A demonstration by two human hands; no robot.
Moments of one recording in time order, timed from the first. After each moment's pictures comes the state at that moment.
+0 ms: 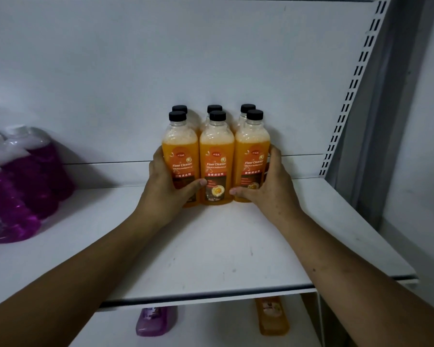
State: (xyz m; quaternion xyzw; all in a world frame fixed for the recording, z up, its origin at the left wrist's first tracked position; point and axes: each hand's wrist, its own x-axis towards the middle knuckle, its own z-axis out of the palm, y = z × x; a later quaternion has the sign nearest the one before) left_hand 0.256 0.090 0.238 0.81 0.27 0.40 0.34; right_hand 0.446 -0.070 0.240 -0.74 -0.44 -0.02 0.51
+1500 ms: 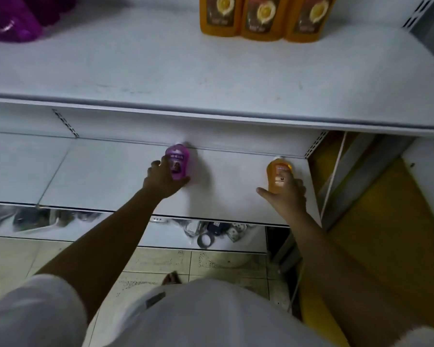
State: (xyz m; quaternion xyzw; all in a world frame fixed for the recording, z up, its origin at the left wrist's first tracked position) left_hand 0.114 0.077 -0.115 0.77 0.56 0.03 0.29; right_hand 0.393 -0.182 -0.086 -0.92 -0.27 0.20 0.21
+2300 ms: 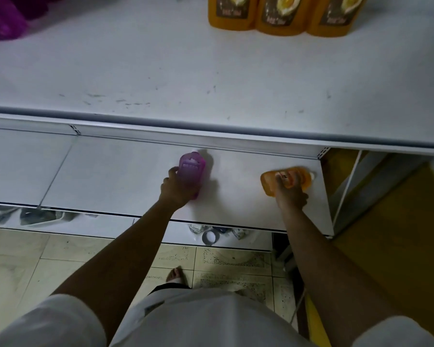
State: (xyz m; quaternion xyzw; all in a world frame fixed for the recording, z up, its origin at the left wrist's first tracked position) left_hand 0.139 0.046 -0.125 0.67 0.60 0.07 0.43; right_hand 0.399 -0.133 -0.125 -0.89 -0.04 0.27 0.36
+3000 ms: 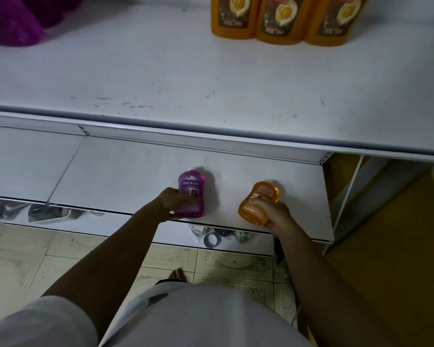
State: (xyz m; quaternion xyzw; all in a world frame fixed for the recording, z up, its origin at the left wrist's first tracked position) left_hand 0.110 0.034 -0.105 0.50 0.57 0.01 0.65; right_hand 0.364 -0.150 -0.119 -0.73 0.03 0.50 0.47
